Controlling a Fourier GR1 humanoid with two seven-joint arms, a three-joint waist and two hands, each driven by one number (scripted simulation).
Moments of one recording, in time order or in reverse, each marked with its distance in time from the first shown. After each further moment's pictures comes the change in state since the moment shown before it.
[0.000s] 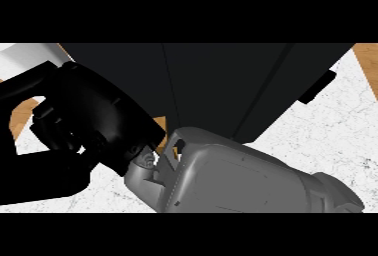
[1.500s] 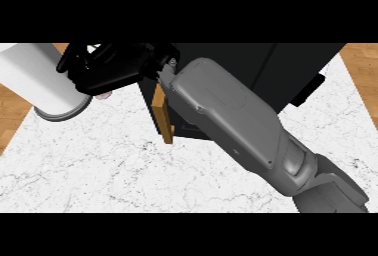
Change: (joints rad) left arm -0.041 0.038 0.119 -0.024 0.103 -0.043 0.118; right arm -0.137 0.003 -0.130 0.653 -0.317 0.536 -0.398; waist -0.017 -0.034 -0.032
